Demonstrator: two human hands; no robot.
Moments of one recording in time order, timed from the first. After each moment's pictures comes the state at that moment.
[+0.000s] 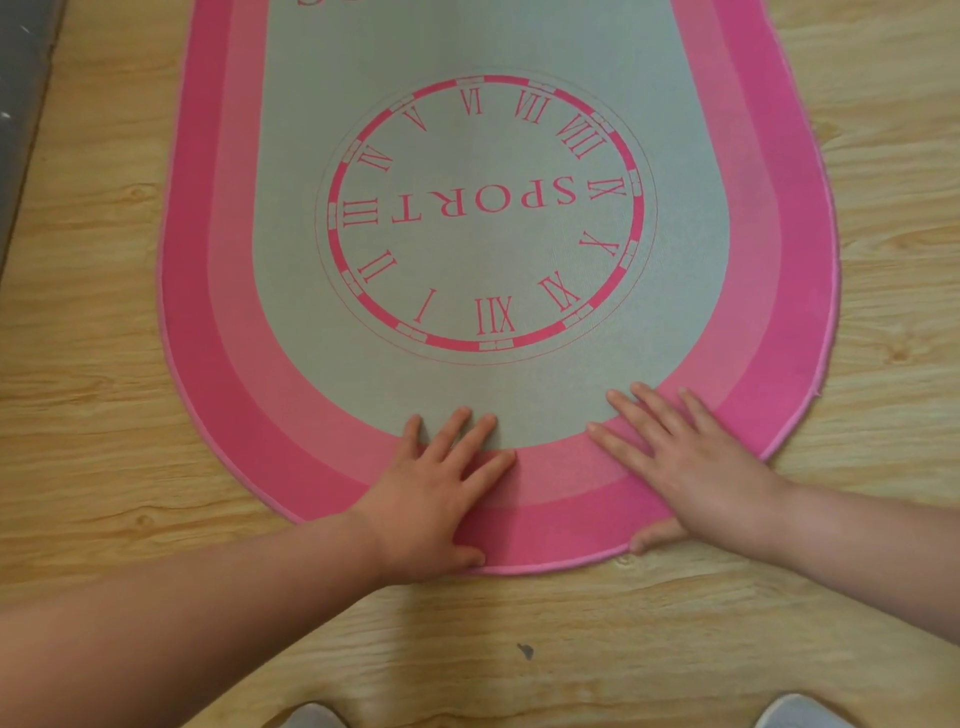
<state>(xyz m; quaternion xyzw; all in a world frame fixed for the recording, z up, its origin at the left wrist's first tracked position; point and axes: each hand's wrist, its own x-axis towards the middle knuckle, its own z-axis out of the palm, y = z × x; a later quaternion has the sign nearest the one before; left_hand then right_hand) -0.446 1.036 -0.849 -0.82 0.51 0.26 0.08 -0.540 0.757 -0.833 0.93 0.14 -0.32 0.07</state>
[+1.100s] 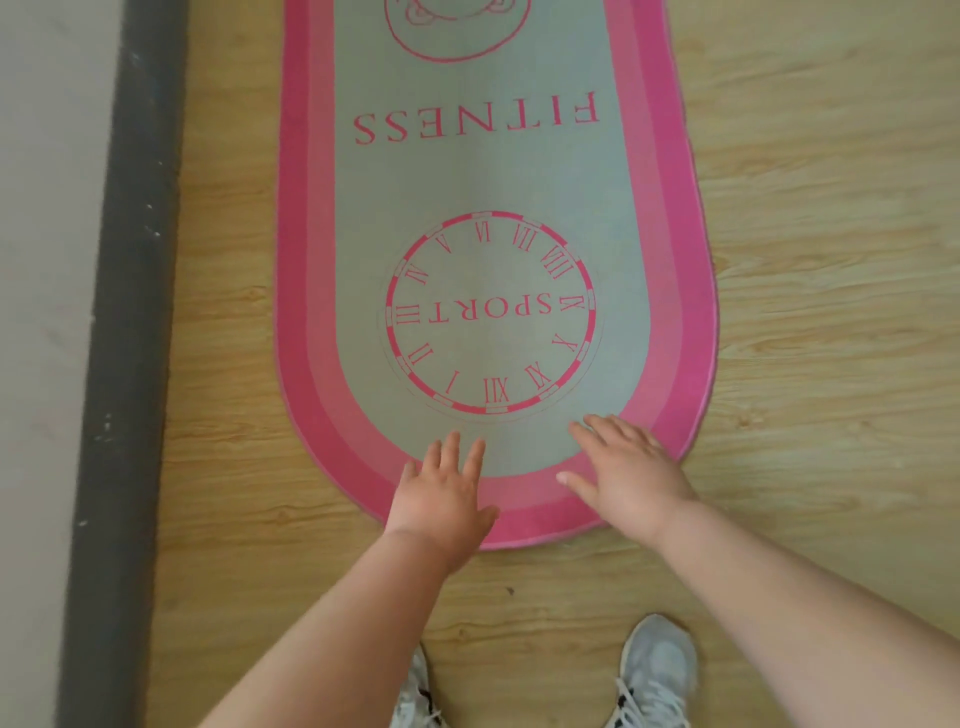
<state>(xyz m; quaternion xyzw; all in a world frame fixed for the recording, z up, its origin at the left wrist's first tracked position) -0.415 0.983 -0.590 -0.87 0.26 0.40 0.09 -0.480 0.776 -0.609 0.94 -0.08 -0.31 -0.15</state>
